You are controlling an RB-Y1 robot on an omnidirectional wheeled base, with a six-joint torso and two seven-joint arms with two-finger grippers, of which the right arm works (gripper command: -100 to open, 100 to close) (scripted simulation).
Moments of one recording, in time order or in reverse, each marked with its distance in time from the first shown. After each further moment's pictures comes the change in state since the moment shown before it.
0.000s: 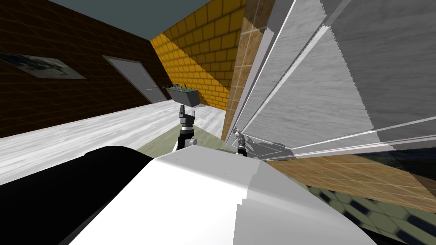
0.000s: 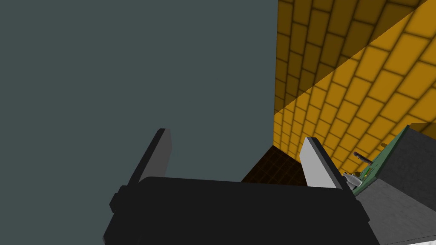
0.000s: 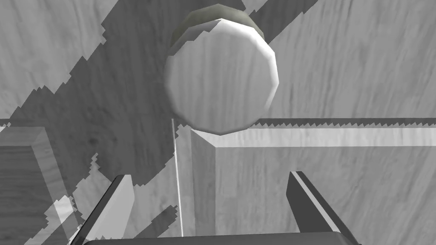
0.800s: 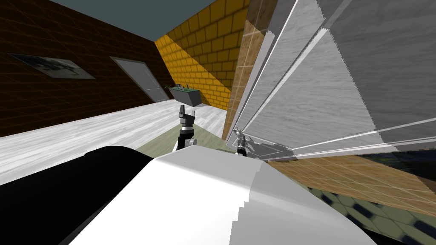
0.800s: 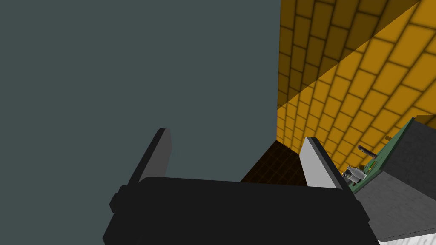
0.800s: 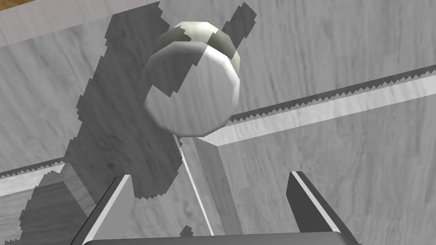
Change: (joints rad) arm 0.000 -0.004 0.044 -0.003 -0.083 -0.031 -0.199
